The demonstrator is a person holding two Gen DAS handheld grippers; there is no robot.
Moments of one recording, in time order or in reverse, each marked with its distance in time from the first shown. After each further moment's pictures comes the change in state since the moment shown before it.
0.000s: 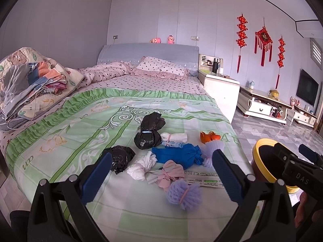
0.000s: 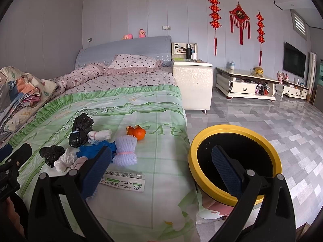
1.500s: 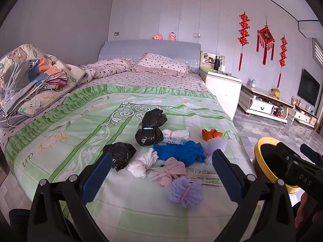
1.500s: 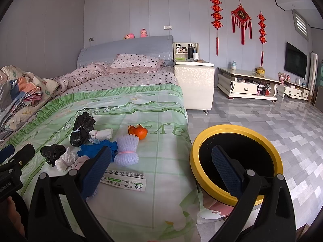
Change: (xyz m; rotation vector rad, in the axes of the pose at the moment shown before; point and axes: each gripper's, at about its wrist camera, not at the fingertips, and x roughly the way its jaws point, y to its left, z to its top) left arm 0.003 0.005 0.002 -0.016 0.029 0.003; right arm 0.001 0.004 -0.002 -0.001 0.006 0.006
